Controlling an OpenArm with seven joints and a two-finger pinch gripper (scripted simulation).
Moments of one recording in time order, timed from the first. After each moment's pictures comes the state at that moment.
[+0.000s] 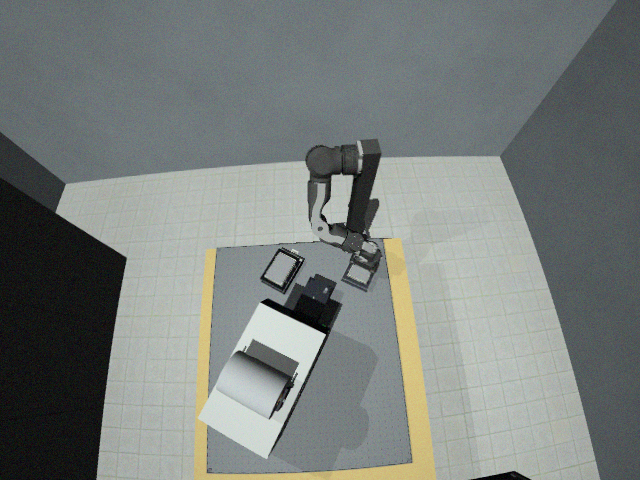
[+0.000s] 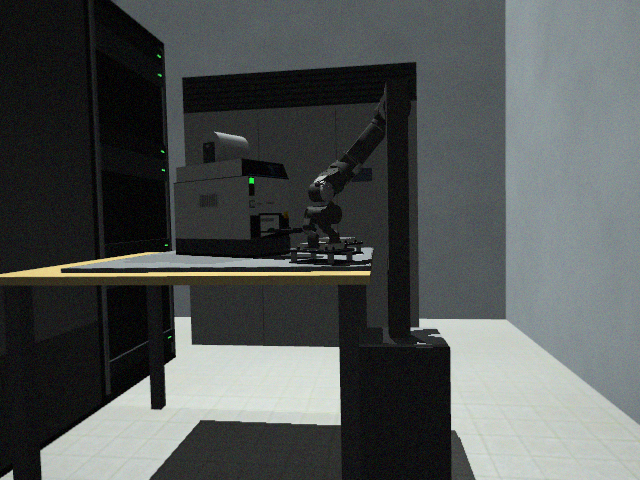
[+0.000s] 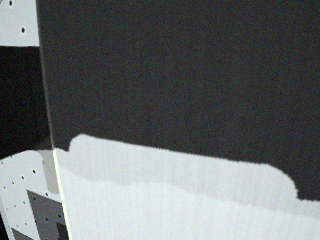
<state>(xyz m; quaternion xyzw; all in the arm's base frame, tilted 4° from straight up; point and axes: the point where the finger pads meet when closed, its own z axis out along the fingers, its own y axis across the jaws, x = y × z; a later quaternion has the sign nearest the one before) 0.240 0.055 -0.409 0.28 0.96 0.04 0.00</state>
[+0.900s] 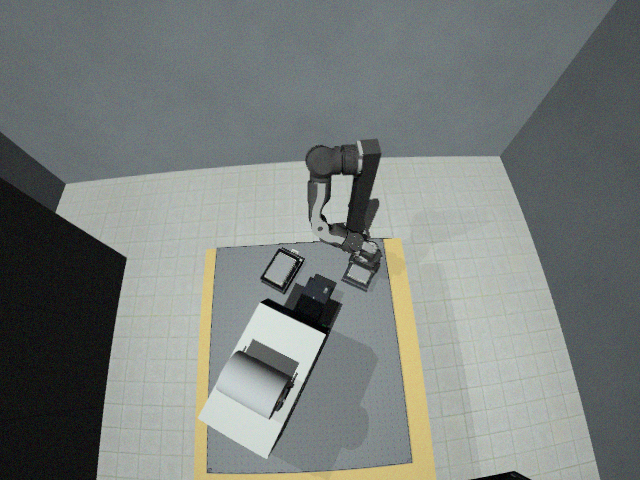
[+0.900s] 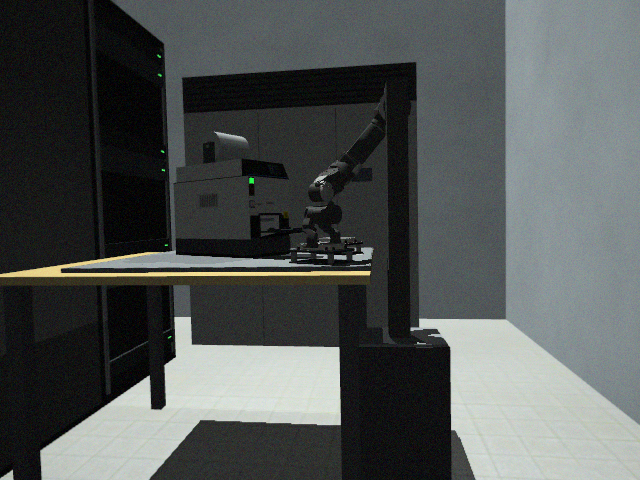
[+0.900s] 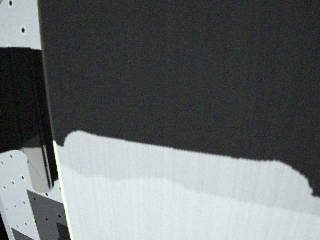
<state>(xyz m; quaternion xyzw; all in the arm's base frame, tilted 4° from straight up) 0.240 0.055 -0.409 0.28 0.96 0.04 0.00</state>
